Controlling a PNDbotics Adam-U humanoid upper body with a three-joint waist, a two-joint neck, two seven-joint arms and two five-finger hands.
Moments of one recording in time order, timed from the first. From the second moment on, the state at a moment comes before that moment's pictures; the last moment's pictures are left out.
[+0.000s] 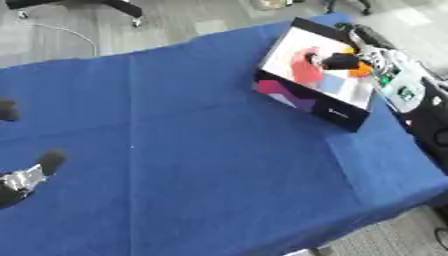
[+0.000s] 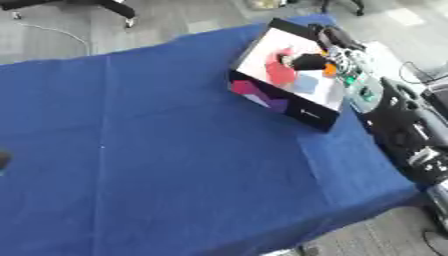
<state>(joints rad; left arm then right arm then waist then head) -0.25 0.16 -0.06 -1.78 -0.49 -0.32 0.08 -0.59 -0.70 0.08 -1.22 0.56 0.22 -0.01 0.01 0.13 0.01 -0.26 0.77</state>
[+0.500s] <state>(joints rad) -0.26 0.15 -0.04 -1.78 -0.45 -0.28 0.13 -0.54 -0.46 -0.05 -1.48 0.50 0.05 -0.17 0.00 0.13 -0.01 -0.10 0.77</state>
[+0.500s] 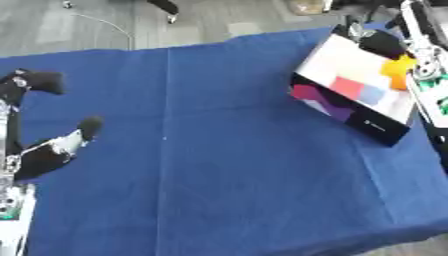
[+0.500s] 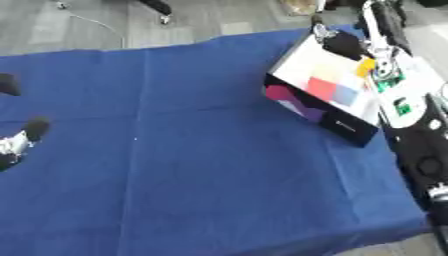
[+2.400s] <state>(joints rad) -0.26 0.13 -0.05 -1.81 -0.30 -0.27 0.14 -0.26 -0.15 0.13 -1.92 0.48 -0.14 -0.32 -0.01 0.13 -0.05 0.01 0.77</state>
